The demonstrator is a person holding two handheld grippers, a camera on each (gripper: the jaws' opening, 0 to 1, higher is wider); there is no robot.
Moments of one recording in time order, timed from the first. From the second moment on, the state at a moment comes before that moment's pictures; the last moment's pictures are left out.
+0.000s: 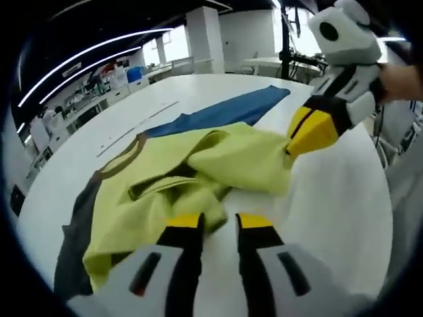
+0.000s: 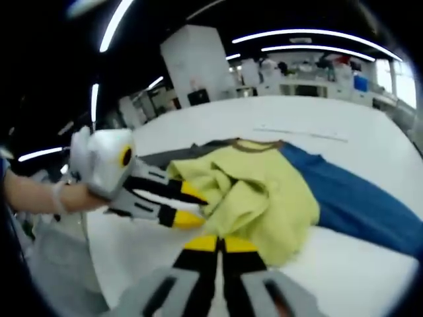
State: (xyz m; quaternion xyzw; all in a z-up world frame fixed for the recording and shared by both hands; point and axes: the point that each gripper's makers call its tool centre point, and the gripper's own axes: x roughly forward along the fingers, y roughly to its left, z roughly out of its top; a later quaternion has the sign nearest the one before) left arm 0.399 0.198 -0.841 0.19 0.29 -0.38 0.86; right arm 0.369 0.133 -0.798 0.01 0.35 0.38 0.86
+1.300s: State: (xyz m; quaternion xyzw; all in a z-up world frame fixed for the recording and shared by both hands) left arm 0.322 0.300 -0.809 0.13 0.31 -0.32 0.89; right arm 0.334 0.102 -0.803 -0.02 0.36 0.38 0.85
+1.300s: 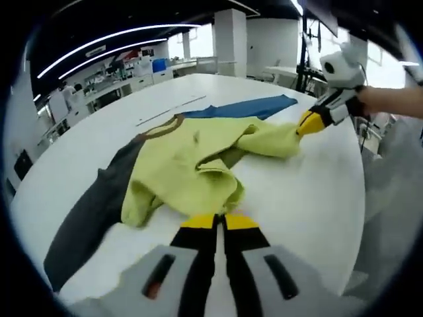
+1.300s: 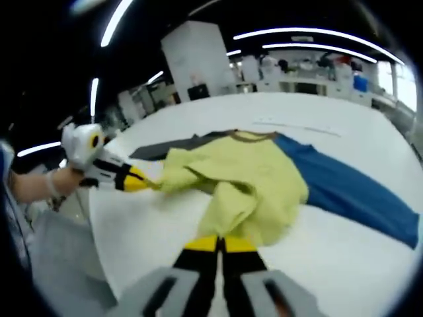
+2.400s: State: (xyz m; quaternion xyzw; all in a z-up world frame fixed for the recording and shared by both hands) left arm 0.223 0.391 -0.824 0.12 0.39 -0.27 0.87; right arm 0.252 0.054 -0.813 -0.14 0.40 0.39 0.81
